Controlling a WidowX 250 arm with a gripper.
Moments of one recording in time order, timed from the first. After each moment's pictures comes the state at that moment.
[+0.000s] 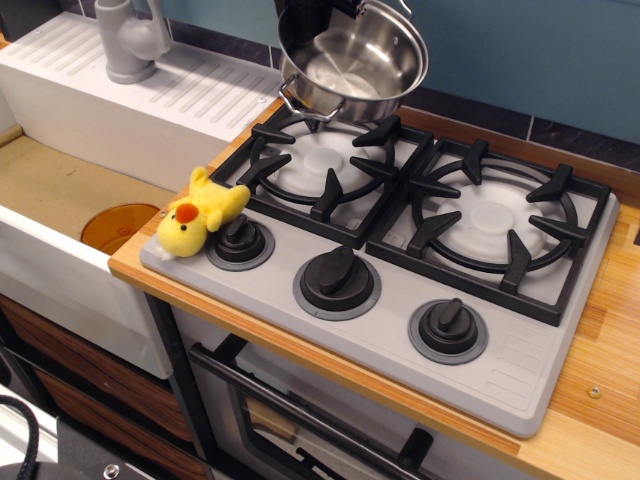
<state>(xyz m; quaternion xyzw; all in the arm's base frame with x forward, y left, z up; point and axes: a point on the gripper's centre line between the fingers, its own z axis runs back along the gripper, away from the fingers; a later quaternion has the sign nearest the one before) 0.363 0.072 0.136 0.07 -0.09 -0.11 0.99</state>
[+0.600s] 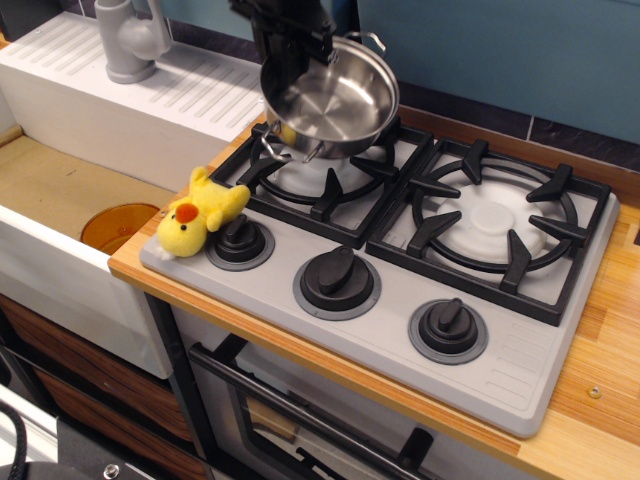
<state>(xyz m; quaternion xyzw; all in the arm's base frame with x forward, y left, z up) 0.366 0.092 0.090 0.05 -0.11 -0.11 0.99</state>
